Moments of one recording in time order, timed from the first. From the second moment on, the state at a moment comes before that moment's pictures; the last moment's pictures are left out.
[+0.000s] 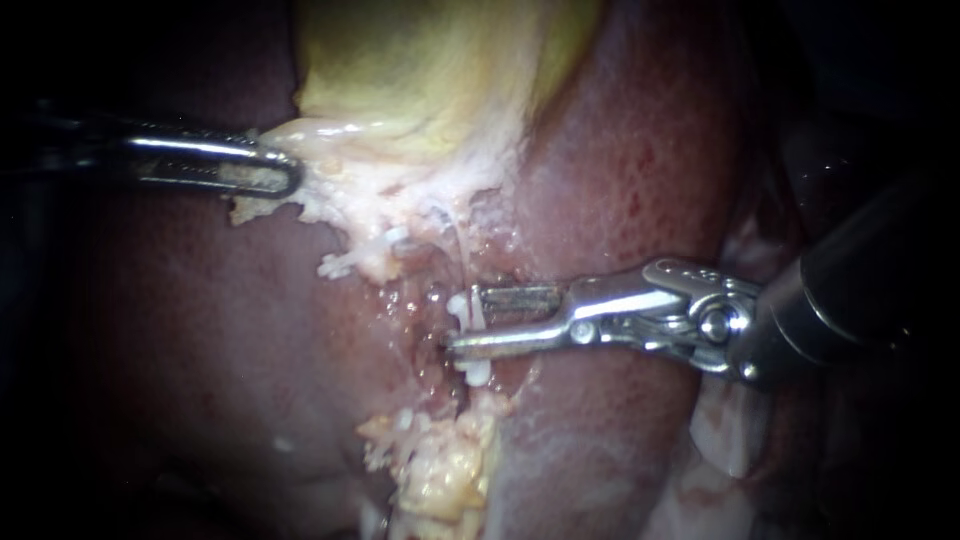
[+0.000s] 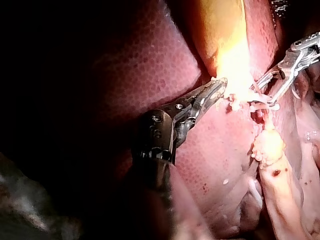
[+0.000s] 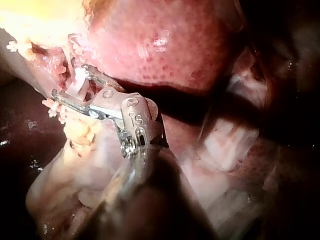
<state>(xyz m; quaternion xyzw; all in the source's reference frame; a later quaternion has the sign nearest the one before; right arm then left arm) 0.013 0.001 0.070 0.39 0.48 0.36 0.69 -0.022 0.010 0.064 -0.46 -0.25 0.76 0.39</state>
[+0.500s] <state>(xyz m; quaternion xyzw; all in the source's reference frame) 0.010 0.001 0.068 0.36 0.51 0.30 0.72 -0.021 0.010 0.063 -0.46 -0.25 0.76 0.39</state>
